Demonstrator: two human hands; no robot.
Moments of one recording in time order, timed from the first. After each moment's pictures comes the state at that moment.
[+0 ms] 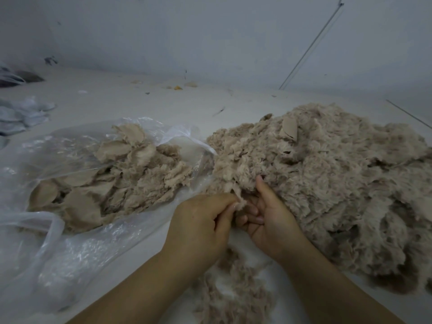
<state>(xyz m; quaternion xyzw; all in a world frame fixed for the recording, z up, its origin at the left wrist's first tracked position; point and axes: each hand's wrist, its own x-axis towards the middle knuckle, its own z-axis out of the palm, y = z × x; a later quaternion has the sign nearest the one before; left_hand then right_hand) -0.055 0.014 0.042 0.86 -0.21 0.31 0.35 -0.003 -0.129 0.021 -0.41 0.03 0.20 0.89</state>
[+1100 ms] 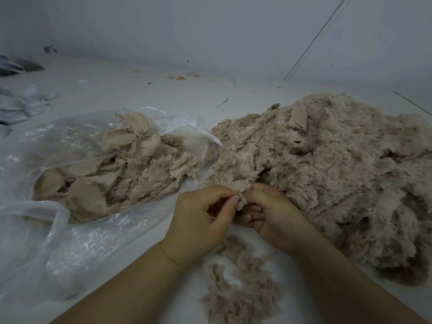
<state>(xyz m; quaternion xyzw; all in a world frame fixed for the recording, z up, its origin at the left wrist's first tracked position) -0.051 0.023 0.023 0.79 -0.21 0.34 0.46 -0.008 -0.128 0.026 -0.55 -0.05 0.23 0.80</state>
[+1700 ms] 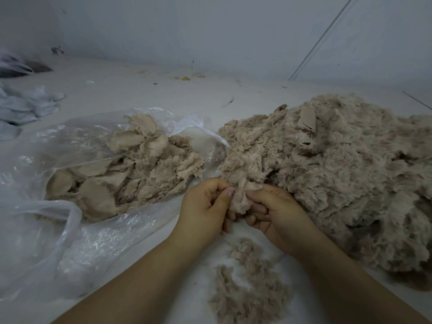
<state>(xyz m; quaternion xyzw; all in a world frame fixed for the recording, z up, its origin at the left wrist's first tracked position) -0.042 0.026 0.021 0.74 -0.04 0.13 0.66 -0.009 -0.123 0.020 -0.55 -0.04 0.20 0.81</state>
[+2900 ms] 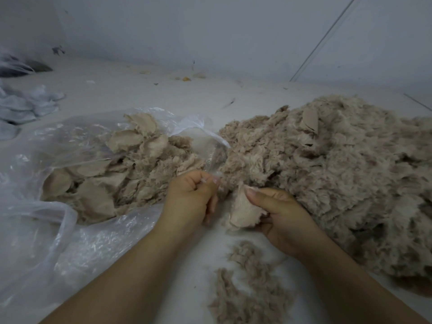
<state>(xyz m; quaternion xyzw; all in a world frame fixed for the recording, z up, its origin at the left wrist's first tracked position) -0.029 0.046 0.029 0.69 0.02 0.10 0.71 -0.009 -0.125 0.021 -0.58 -0.04 0.20 0.79</state>
